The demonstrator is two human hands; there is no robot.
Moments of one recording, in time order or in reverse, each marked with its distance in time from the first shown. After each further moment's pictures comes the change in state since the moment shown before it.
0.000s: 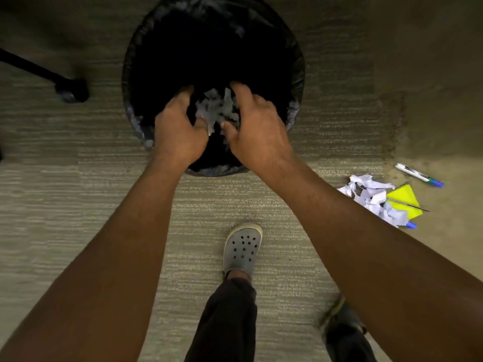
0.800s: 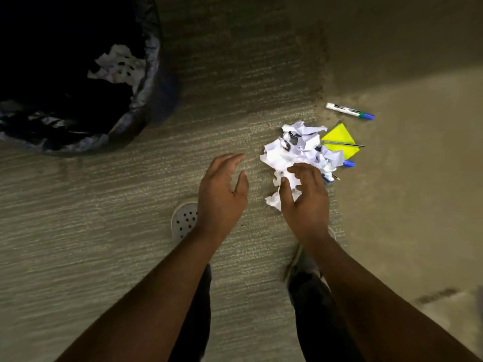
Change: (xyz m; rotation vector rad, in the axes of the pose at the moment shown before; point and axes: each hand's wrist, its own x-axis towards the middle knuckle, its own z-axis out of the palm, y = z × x) left_hand -0.185 0.049 0.193 -0.218 -0.293 0.239; right_hand -0.241 0.225 -0.001 0.151 0.366 0.439
